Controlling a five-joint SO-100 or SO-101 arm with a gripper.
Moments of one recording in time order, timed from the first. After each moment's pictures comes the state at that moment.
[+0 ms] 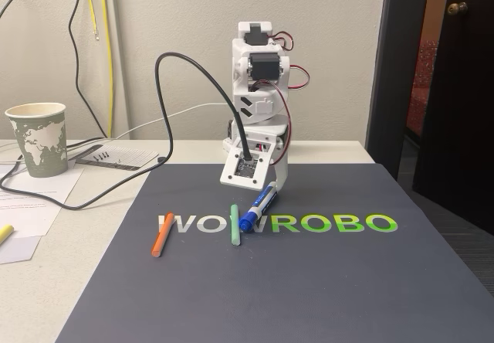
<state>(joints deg) -15.6 60.5 61.3 97.7 -70.8</state>
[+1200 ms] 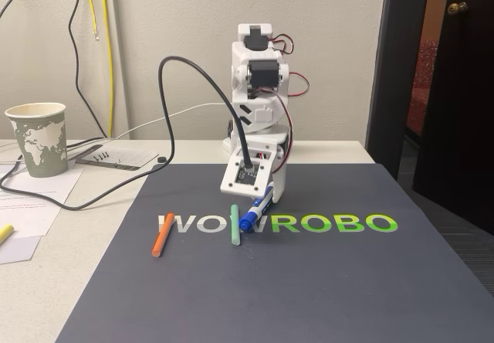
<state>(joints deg) -14.9 56.6 60.3 89.7 -72.3</state>
